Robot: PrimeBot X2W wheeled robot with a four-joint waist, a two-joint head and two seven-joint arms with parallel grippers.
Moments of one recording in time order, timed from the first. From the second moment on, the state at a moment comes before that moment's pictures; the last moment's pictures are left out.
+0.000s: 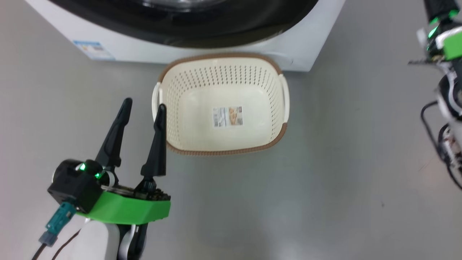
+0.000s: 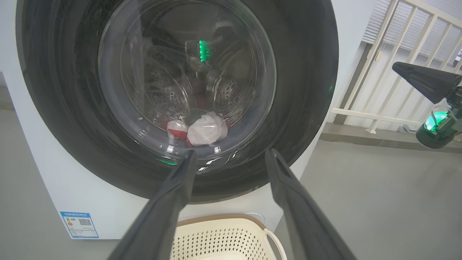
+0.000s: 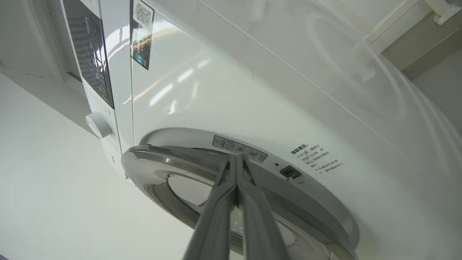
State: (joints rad) left arm -0.33 0.03 -0.12 0.04 -0.29 -0.11 -0.25; right arm -0.84 -0.36 0.24 0.27 1.53 0.13 -0.04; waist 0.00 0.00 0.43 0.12
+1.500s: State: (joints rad) left arm -0.41 0.03 -0.20 0.03 -0.31 -0.09 -0.25; right arm -1.24 -0.40 0.13 0.46 1.73 0.13 0.66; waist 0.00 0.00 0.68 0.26
